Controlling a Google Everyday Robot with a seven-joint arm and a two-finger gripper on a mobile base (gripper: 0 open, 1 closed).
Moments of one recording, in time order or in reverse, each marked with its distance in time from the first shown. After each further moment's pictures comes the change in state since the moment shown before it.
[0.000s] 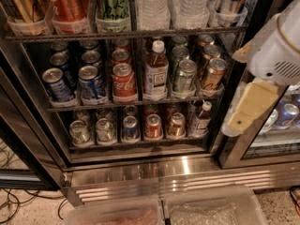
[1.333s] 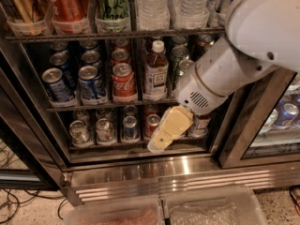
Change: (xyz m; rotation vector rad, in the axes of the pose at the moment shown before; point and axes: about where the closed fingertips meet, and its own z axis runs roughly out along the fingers) arm -0.091 0.056 0.109 -0.246 -0.191 0.170
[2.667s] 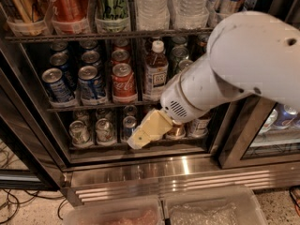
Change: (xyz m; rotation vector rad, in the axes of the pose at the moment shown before) arm -0.023 -0.004 0.015 0.178 -0.096 0.086
